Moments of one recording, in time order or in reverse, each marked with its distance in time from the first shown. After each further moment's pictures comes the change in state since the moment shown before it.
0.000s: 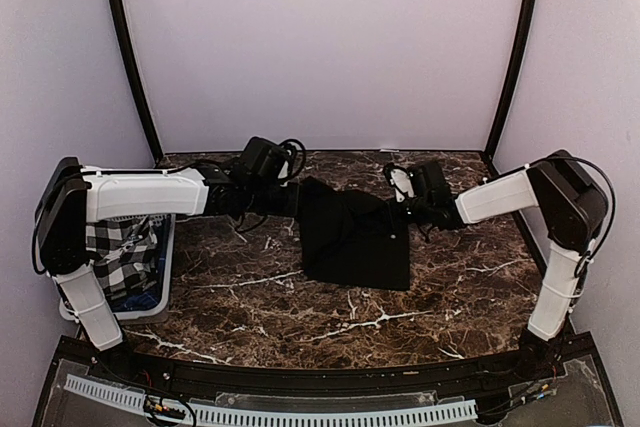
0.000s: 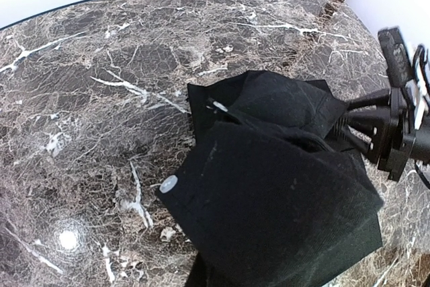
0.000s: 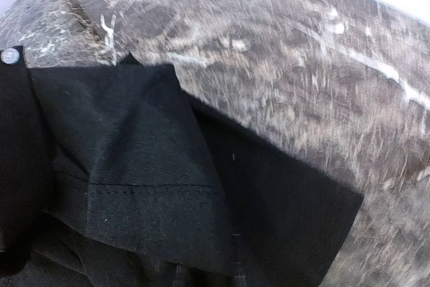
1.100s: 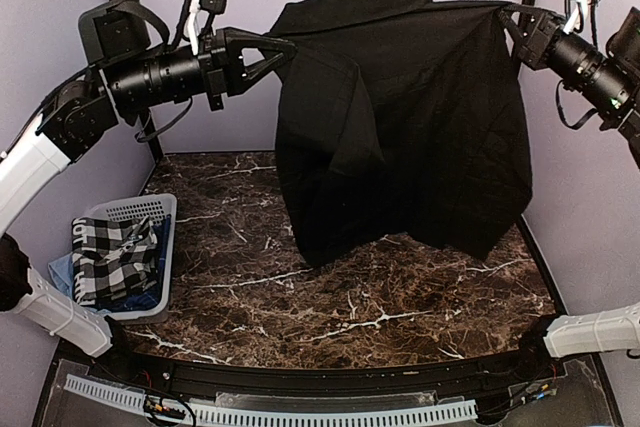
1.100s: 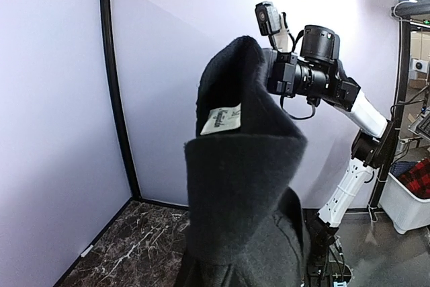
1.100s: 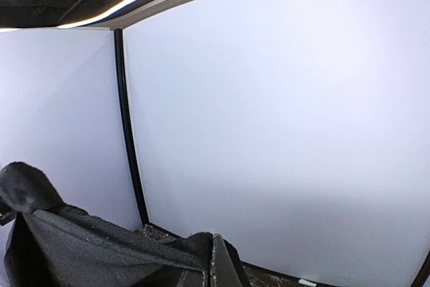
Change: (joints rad) left arm -0.089 -0.416 0.446 -0.071 0.579 0.471; right arm 0.042 -0.829 0.606 -0.488 0.041 -0.037
